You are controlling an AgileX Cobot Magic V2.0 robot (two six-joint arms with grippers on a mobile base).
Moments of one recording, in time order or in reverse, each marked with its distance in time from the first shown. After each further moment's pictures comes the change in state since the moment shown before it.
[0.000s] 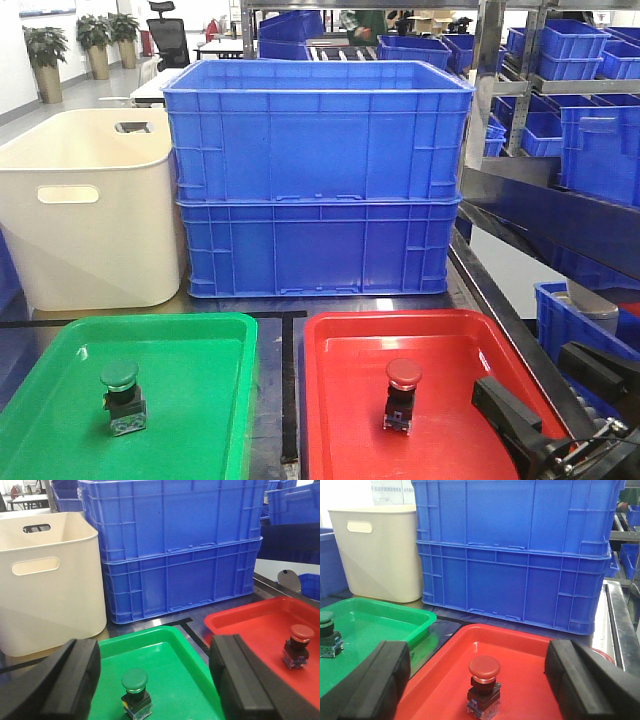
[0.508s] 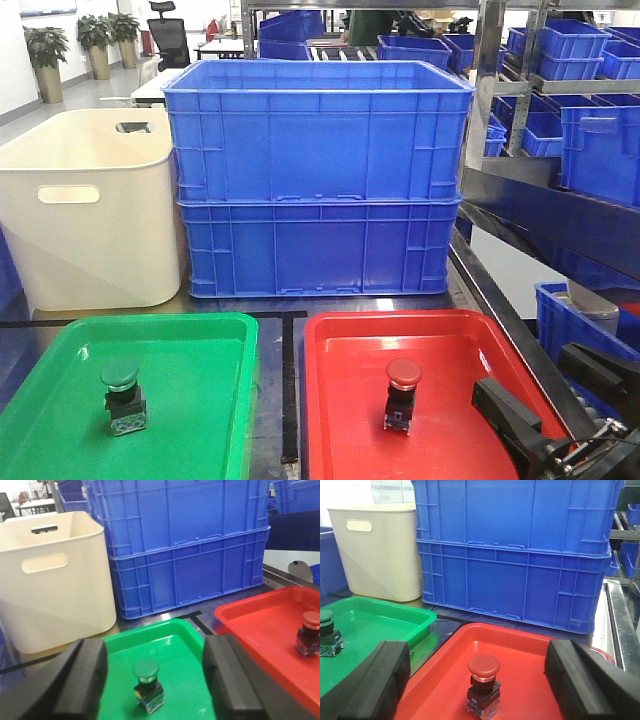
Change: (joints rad) left arm 0.020 -0.084 0.115 0.054 -0.057 0.000; right arm 0.000 0.000 0.000 0.000 0.000 0.000
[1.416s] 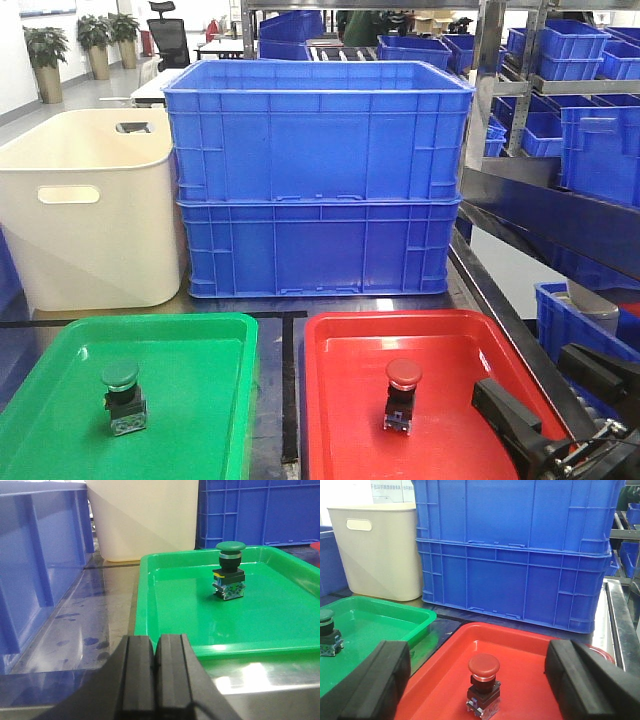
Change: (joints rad) left arm 0.271 -0.591 0.676 0.047 -0.121 -0.079; right arm 0.000 0.000 0.002 0.000 0.001 0.000
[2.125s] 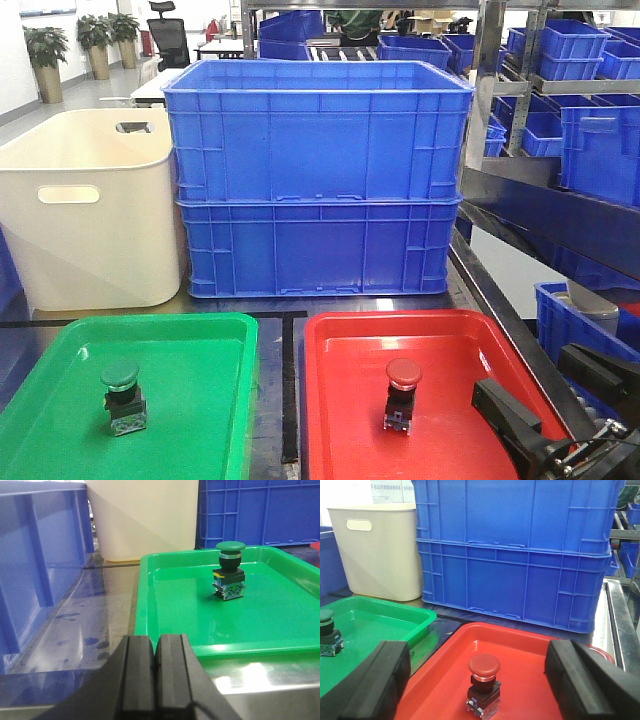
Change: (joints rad) left arm 0.000 0.000 0.000 0.000 0.000 -0.001; right arm 0.000 0.000 0.000 0.000 0.000 0.000
